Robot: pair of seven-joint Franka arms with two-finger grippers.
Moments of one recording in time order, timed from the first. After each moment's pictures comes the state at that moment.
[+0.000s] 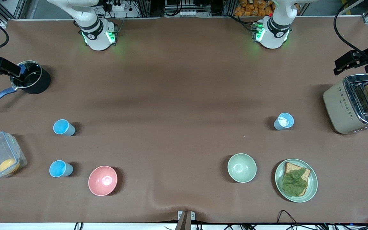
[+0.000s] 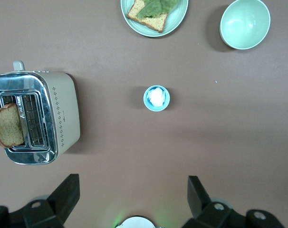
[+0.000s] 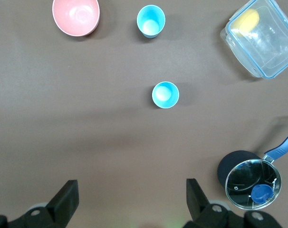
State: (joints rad) left arm 0.01 -0.01 -0.07 -1.48 0.03 1.41 -0.12; right arm -0.07 -0.02 0.01 -1.54 0.02 1.47 0.02
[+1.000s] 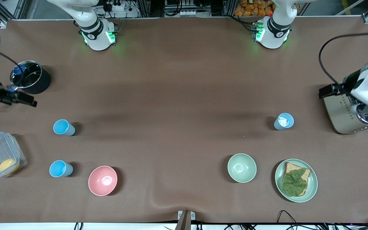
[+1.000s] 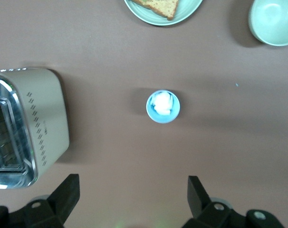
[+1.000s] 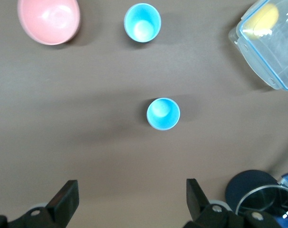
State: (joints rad) left arm 0.04 0.11 -0.07 -1.68 0.03 1.65 -0.12; right arm -0.11 0.19 0.00 -1.57 0.02 1.65 0.02
